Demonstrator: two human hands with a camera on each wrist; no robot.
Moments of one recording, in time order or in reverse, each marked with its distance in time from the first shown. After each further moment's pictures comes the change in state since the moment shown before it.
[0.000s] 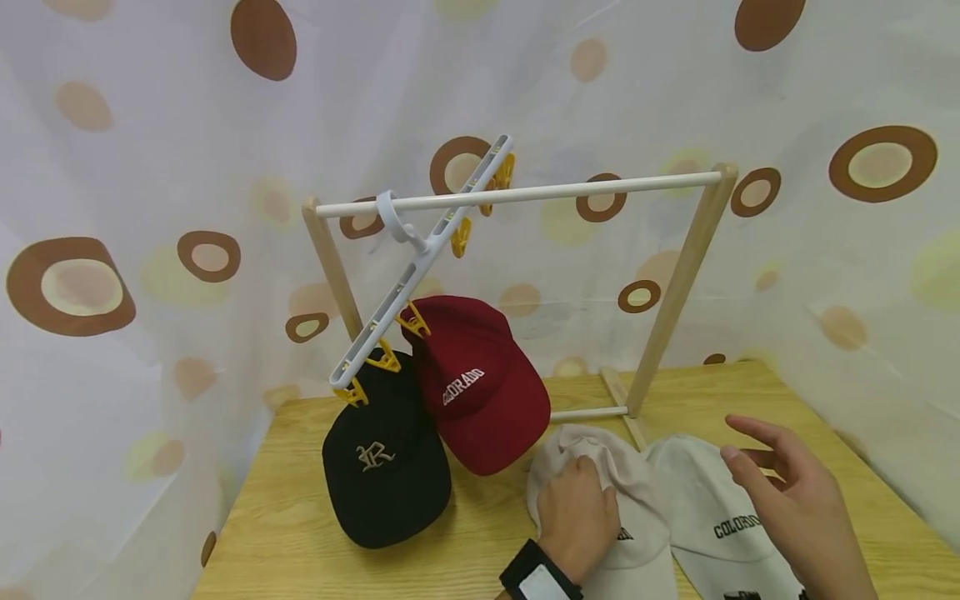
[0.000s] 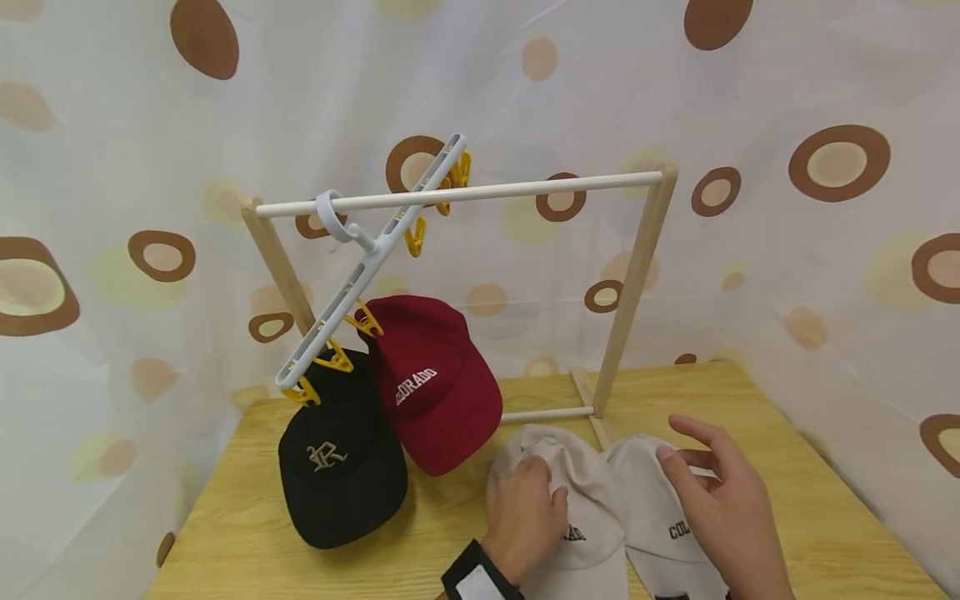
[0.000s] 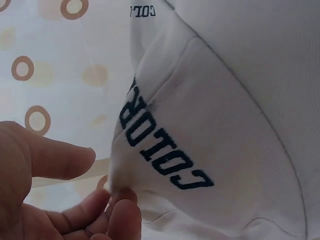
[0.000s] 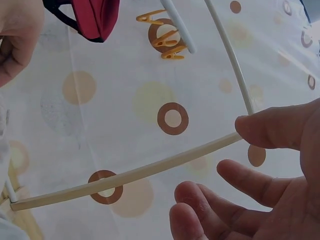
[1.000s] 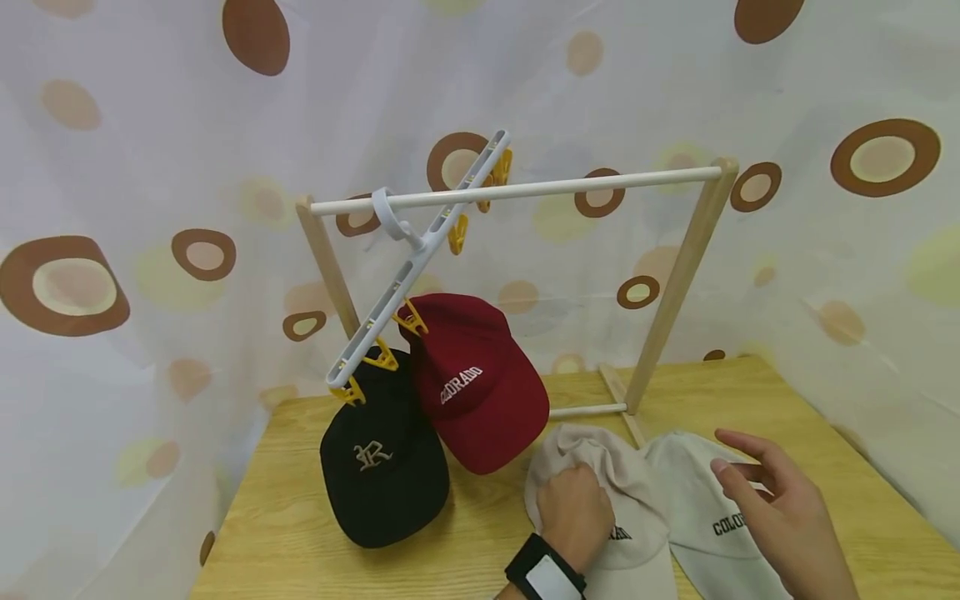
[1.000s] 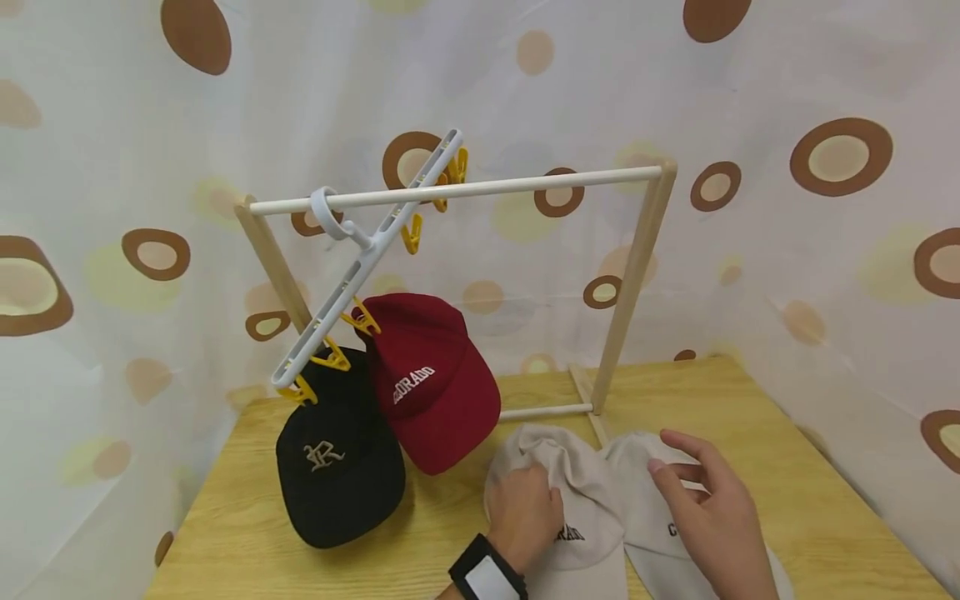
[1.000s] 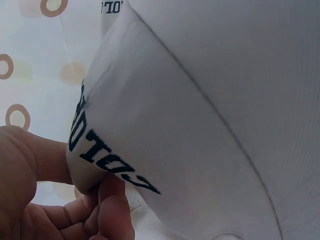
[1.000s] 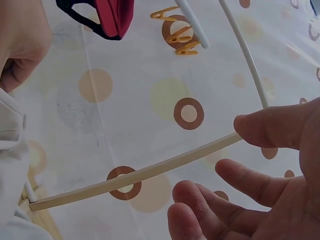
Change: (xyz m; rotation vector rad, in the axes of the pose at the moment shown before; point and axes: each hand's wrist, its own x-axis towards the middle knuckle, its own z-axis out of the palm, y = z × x) left_hand 0.007 -0.002 0.020 0.072 -0.022 -0.058; right_hand -0.005 0.015 0.011 0.002 -0.033 0.062
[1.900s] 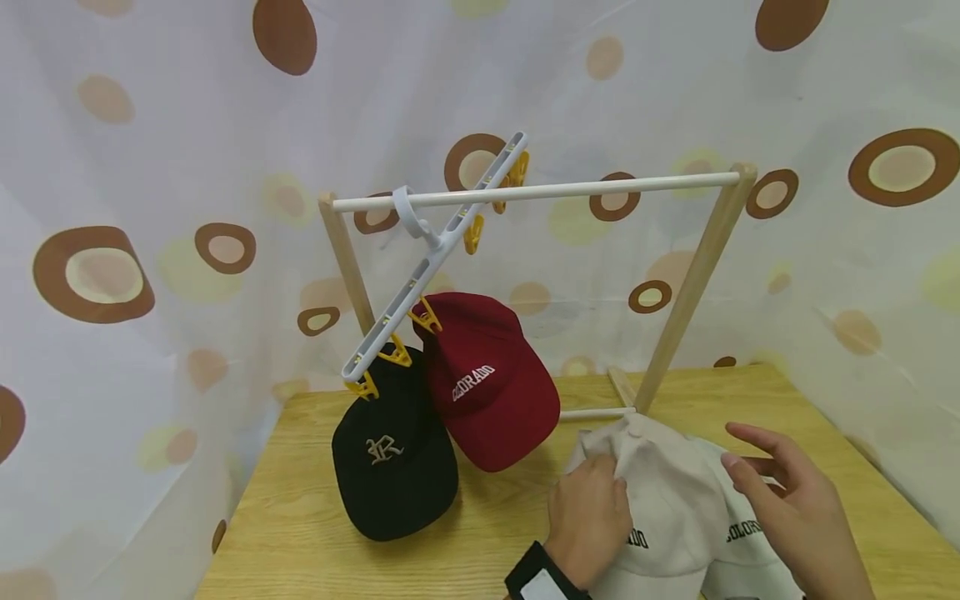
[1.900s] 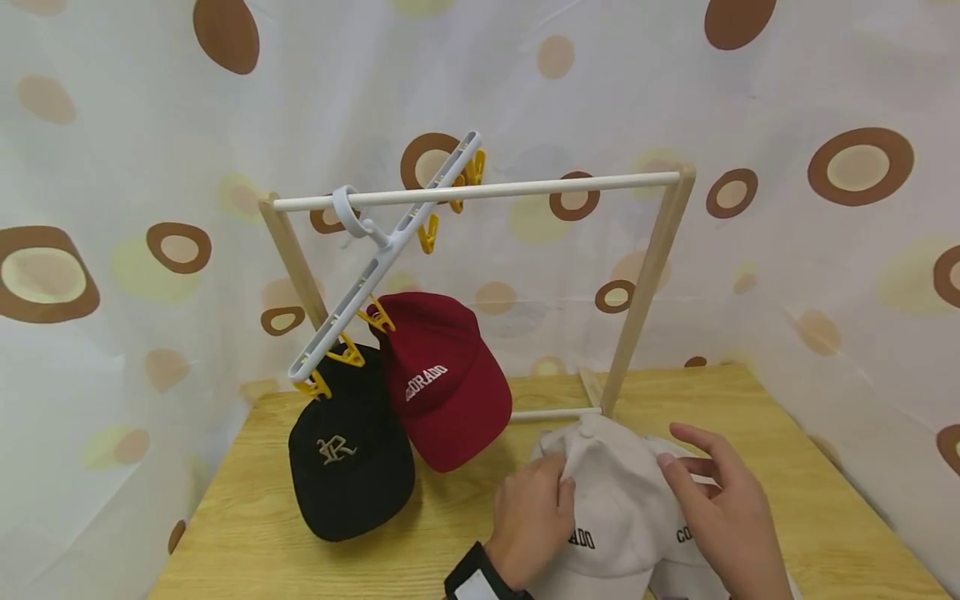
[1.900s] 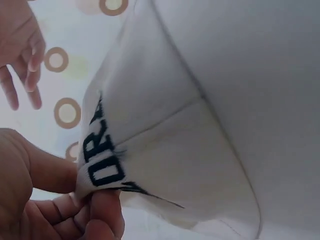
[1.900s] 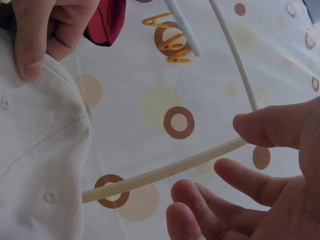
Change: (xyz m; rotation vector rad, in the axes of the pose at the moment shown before) left_hand -0.010 0.004 -0.044 -0.223 0.043 0.127; right_hand 0.007 -0.010 -0.003 -0.011 0.014 -0.065
